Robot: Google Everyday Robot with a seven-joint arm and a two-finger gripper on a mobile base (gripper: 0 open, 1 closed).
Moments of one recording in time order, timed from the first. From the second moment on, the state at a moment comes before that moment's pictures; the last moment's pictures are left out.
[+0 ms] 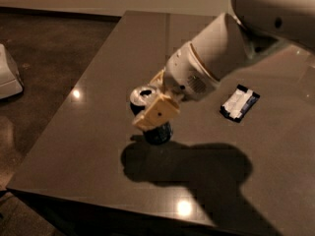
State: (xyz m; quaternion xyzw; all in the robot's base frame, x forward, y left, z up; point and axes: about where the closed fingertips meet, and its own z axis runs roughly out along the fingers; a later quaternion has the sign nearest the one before) arm 0.427 0.010 0.930 -0.61 0.70 0.28 0.25
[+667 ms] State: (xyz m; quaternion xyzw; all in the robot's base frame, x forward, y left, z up) arm 0.483 0.003 0.926 -0.65 0.72 0.15 0.20
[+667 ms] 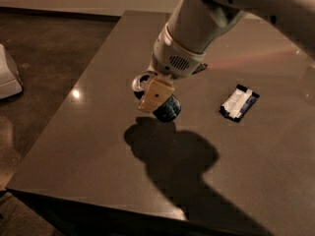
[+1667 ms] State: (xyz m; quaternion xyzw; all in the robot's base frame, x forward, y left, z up) arm 0.507 -0.002 0.890 -0.72 0.68 0.01 0.16
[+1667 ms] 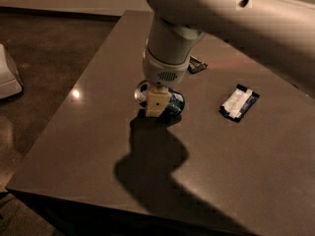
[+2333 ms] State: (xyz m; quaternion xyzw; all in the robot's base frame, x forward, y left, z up) arm 0.502 0.000 0.873 -0.75 0.64 -0.02 0.13
